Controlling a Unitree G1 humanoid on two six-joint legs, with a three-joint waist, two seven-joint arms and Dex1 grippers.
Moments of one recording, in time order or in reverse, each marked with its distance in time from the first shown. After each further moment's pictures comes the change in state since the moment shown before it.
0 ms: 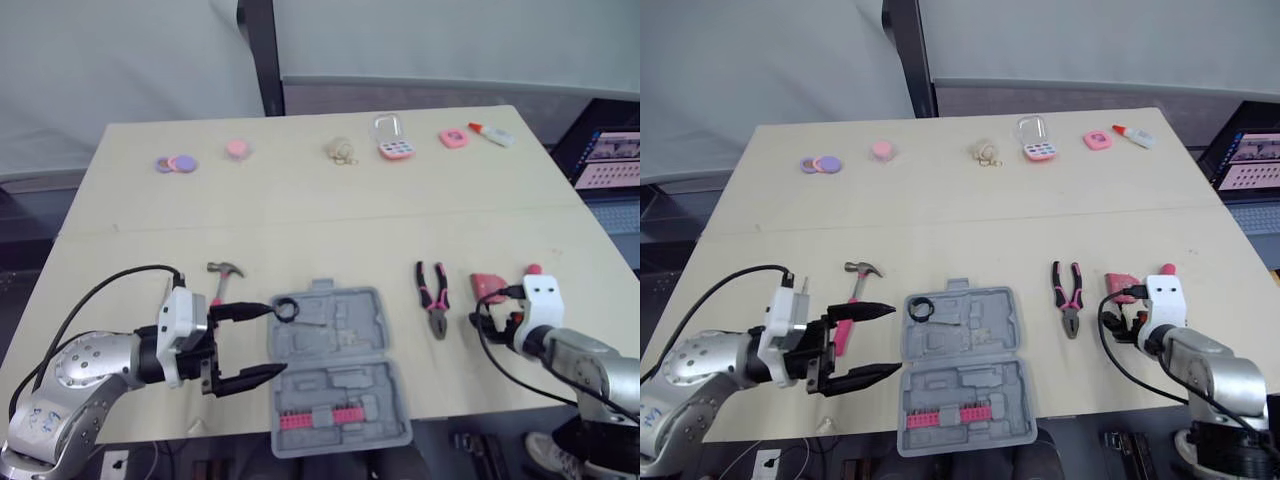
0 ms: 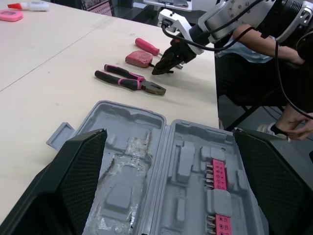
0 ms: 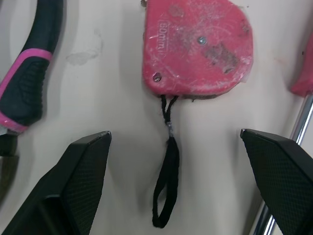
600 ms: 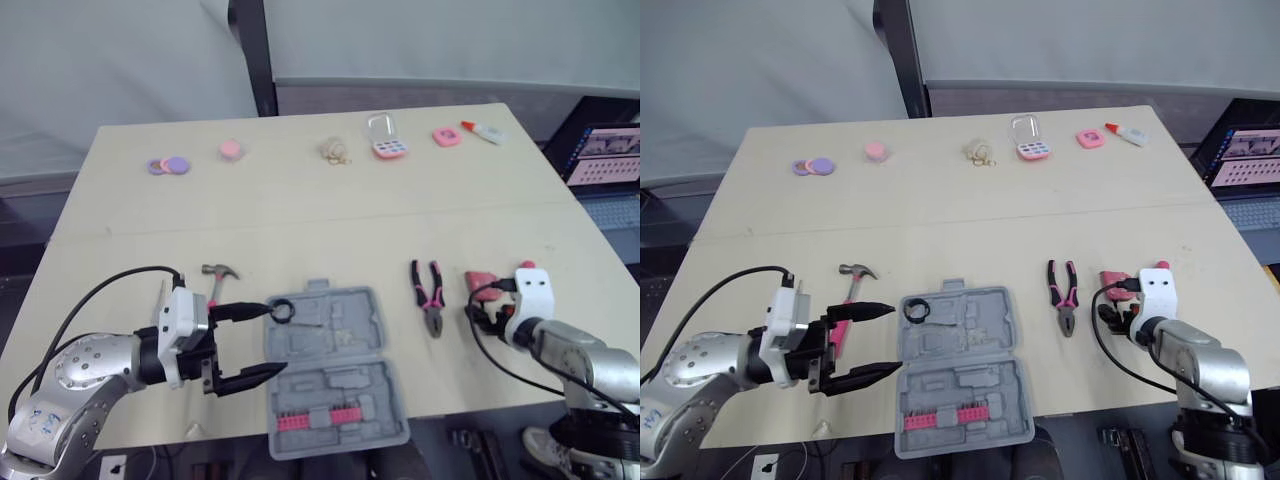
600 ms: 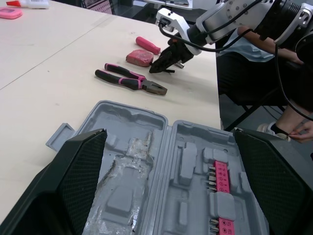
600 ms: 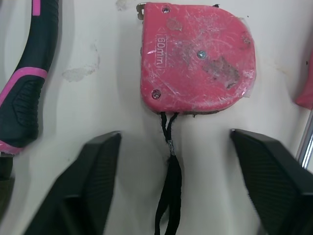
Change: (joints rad) left arm 0.004 0.000 0.000 -0.006 0.000 0.005 0.023; right arm -0.047 0.038 0.013 0.039 -0.027 -0.017 0.000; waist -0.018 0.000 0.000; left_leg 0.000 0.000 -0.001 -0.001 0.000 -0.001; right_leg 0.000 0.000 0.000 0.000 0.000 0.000
